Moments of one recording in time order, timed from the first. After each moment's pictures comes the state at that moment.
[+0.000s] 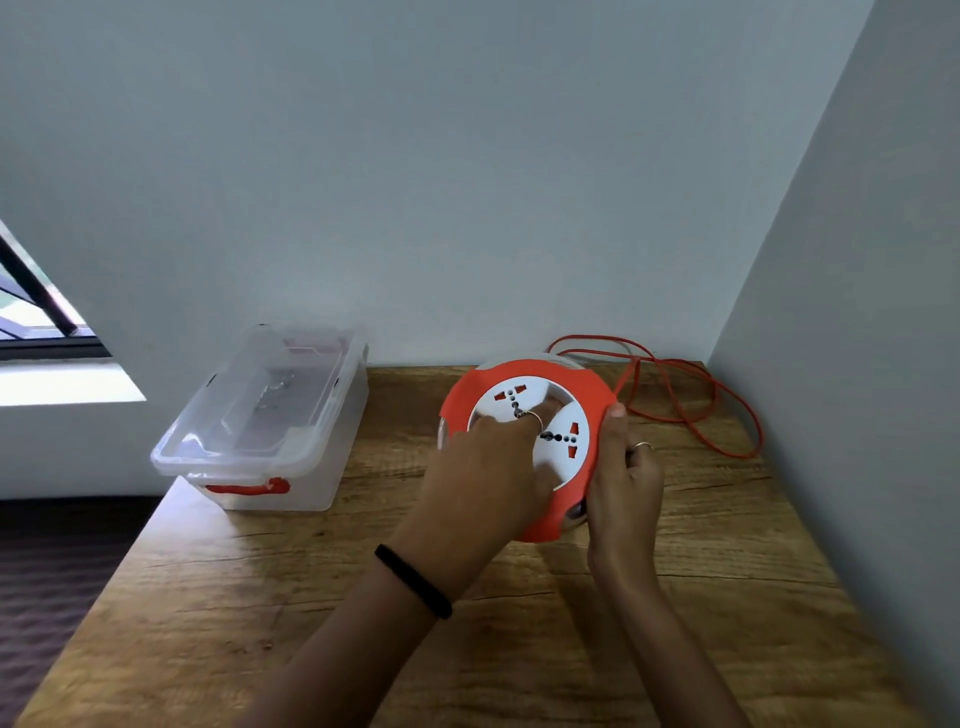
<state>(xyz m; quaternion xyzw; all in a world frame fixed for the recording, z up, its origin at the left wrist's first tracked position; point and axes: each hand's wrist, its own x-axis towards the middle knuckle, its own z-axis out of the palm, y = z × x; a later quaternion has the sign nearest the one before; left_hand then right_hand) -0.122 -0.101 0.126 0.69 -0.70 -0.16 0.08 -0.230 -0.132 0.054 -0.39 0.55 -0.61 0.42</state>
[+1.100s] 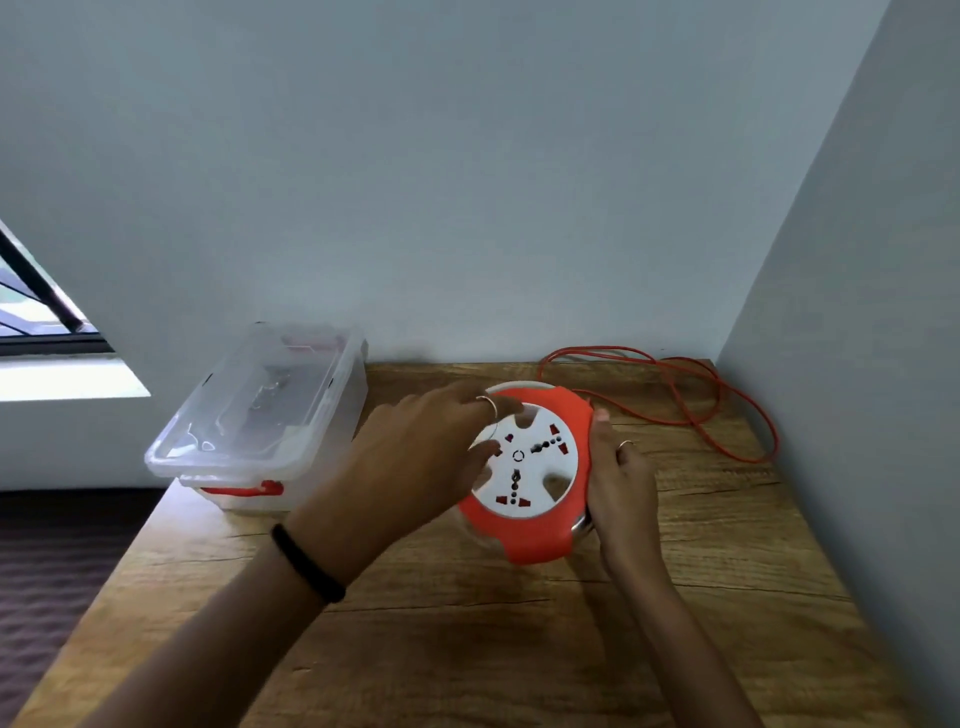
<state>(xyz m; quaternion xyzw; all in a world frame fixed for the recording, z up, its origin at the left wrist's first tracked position) -0.078 -0.113 0.136 0.60 -0.79 0.00 0.10 -0.248 -0.154 0.043 -0.45 0.57 -0.52 0.45</state>
